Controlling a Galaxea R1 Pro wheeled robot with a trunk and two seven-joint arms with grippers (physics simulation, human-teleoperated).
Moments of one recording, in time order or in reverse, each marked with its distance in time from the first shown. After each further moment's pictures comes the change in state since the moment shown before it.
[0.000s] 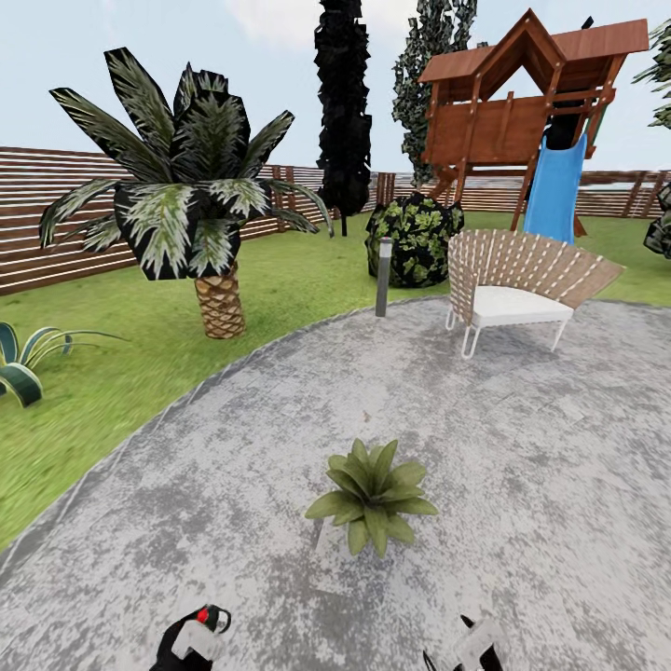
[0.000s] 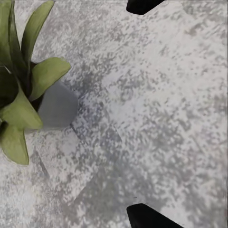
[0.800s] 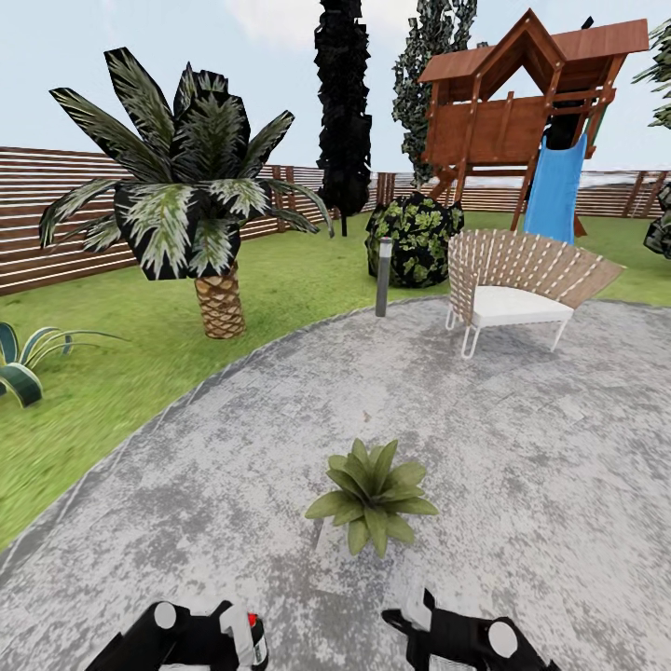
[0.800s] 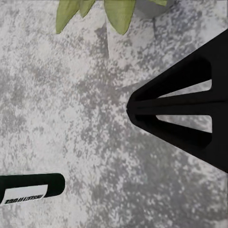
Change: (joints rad) left arm -0.179 -0.040 -0.001 -0.058 -0.437 0.276 -0.594; right arm -0.102 0.015 0.010 -0.297 0.164 0.153 0.725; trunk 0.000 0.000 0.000
